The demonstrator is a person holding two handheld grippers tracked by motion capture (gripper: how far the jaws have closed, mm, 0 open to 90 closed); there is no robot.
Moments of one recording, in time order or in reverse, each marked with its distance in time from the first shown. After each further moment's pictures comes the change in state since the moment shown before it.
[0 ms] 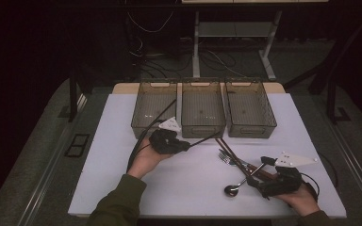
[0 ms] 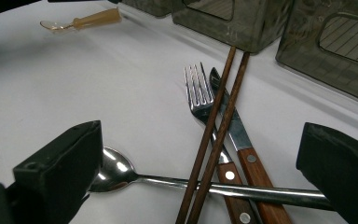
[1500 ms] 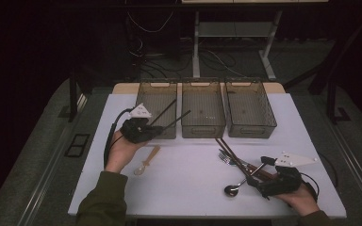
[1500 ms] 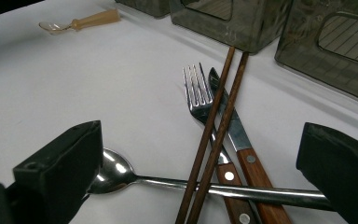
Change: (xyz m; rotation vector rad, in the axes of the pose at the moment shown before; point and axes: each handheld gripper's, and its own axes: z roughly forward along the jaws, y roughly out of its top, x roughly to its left) left arm 0.033 -0.015 -0.070 -0.061 0.238 -0.099; right arm -0.001 0.000 0.001 -0.004 -0.002 0.005
